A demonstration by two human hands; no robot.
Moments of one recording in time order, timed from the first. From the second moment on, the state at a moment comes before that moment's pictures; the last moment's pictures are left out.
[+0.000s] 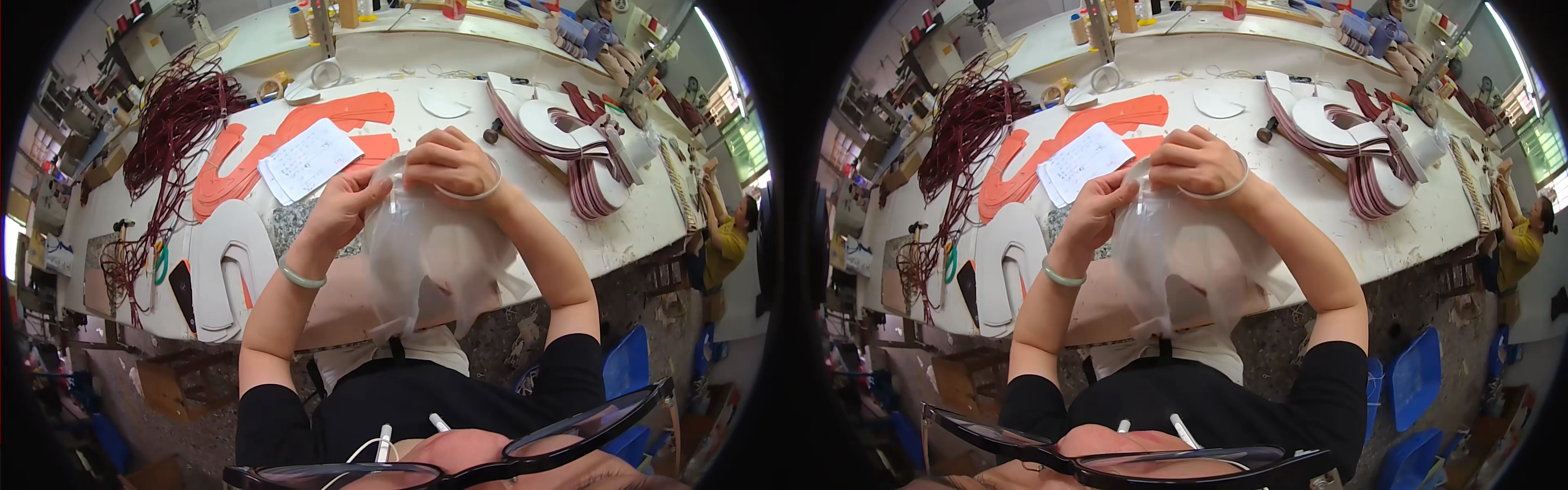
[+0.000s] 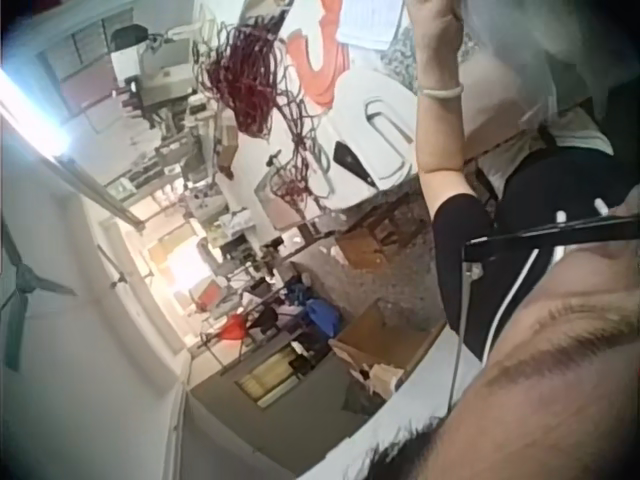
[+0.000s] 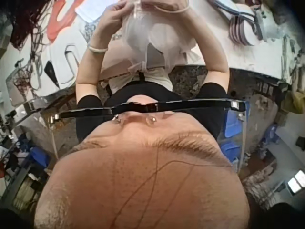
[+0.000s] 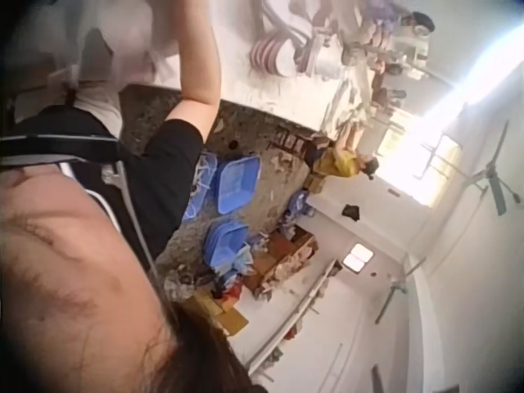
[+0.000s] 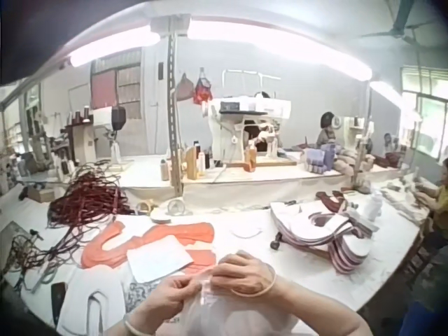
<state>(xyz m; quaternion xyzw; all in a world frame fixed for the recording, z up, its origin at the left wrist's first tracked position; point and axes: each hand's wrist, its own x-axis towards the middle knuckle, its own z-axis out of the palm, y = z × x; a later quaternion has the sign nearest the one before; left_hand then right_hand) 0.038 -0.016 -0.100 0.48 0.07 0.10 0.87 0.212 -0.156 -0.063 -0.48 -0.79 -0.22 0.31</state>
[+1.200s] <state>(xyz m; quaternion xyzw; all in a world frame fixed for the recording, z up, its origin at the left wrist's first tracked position) -0.002 -0.178 -0.152 0.65 -0.12 -0.23 0.72 0.130 -0.313 -0.058 -0.62 -0.70 0.01 0.35</state>
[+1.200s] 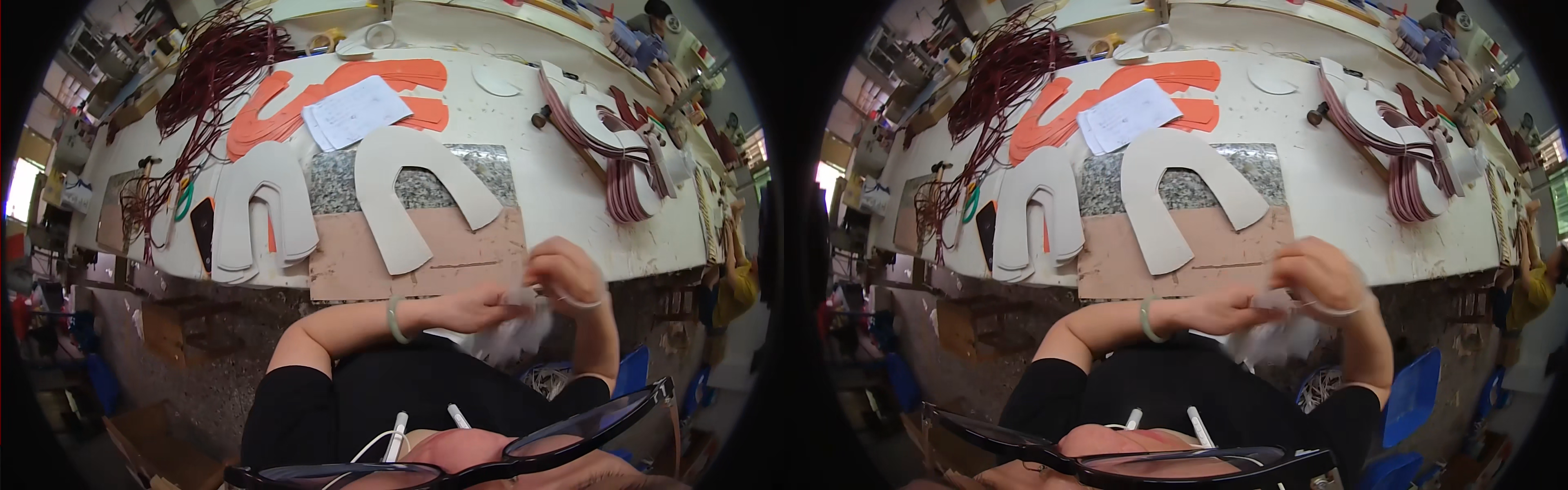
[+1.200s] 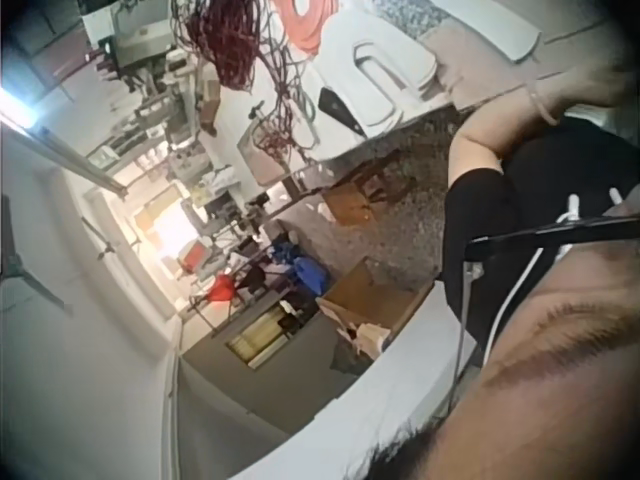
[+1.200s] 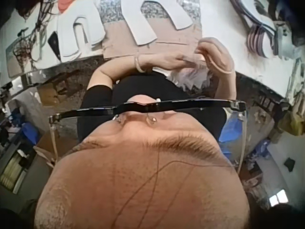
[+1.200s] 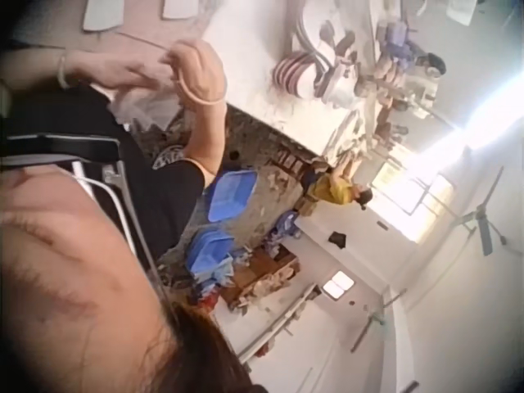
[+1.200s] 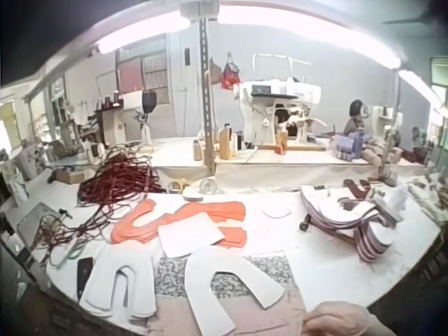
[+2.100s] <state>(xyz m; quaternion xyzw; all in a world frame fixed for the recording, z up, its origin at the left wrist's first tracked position) 0.033 0.084 -0.196 0.83 0.18 0.21 0.49 0.251 -0.320 -0.167 -0.72 -0.38 0.21 0.53</state>
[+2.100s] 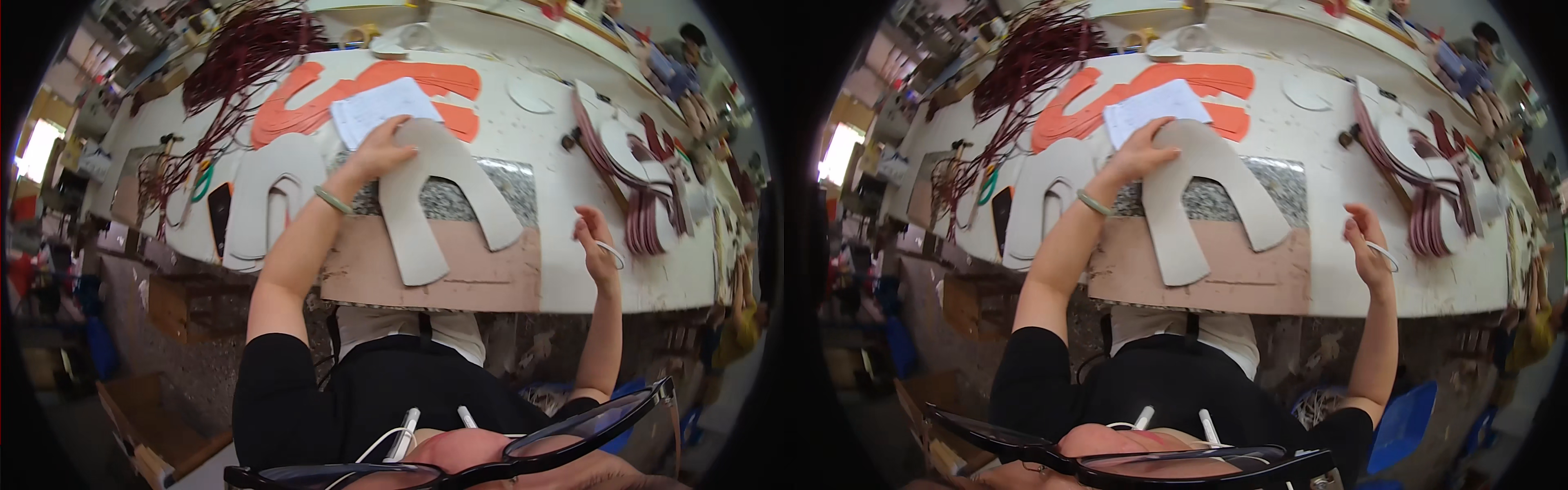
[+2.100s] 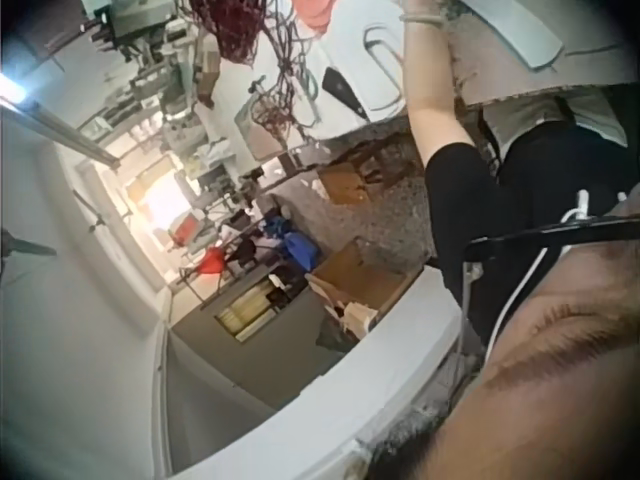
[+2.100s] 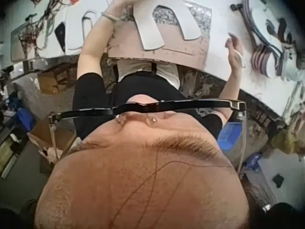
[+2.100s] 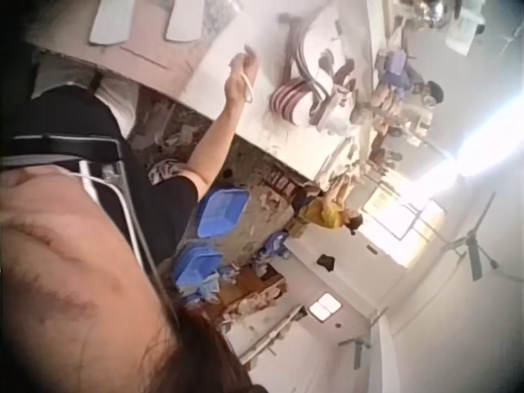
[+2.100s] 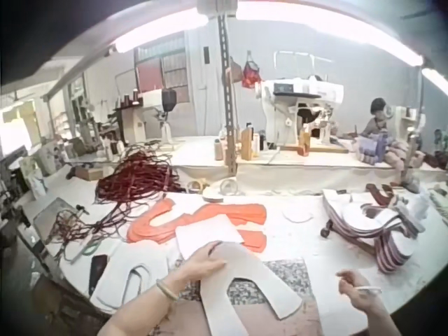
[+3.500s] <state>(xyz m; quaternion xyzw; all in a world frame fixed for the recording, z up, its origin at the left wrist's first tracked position) -0.209 0.183 -0.102 0.82 0.29 0.23 0.44 0.043 0.127 -0.169 -0.39 -0.55 0.62 0.41</state>
